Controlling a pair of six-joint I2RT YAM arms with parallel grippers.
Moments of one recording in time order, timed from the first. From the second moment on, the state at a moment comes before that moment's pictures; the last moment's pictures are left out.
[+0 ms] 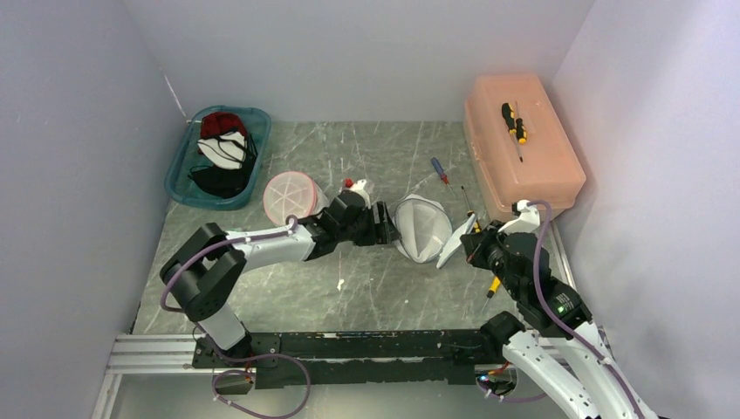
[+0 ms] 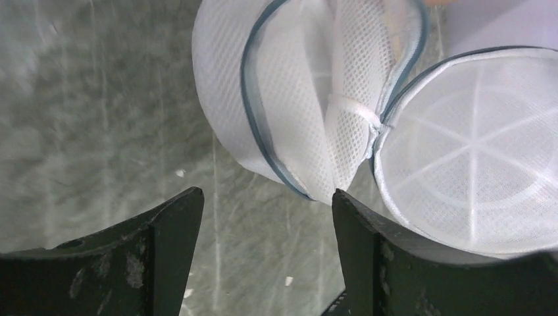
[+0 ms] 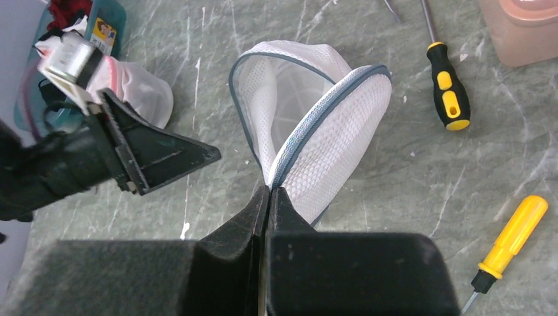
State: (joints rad) left arm -0.84 1.62 0.96 0.10 0.07 -0.75; right arm 0.54 0.43 0.71 -0.69 0.28 0.65
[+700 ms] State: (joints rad) left arm -0.85 1.82 0.78 0.65 0.25 -1.24; right arm 0.54 0.43 0.67 -0.63 0.25 0.65
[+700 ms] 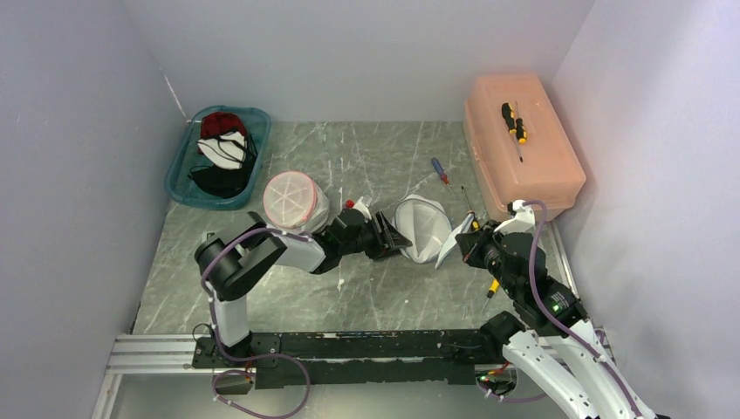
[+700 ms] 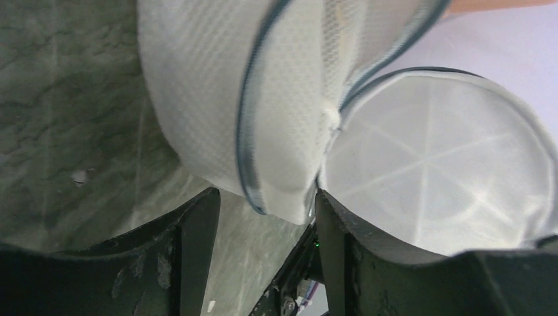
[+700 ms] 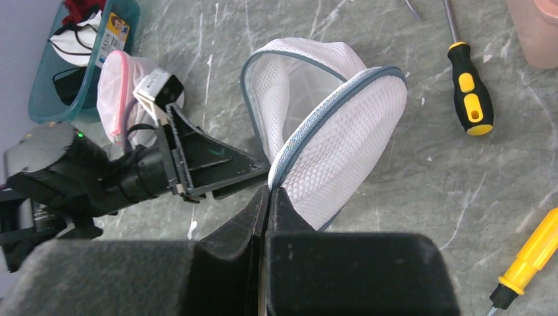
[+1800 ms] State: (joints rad) left arm -0.87 1.87 0.80 0.69 0.30 -1.22; right arm 0.54 0.43 0.65 -0.63 0.23 0.65
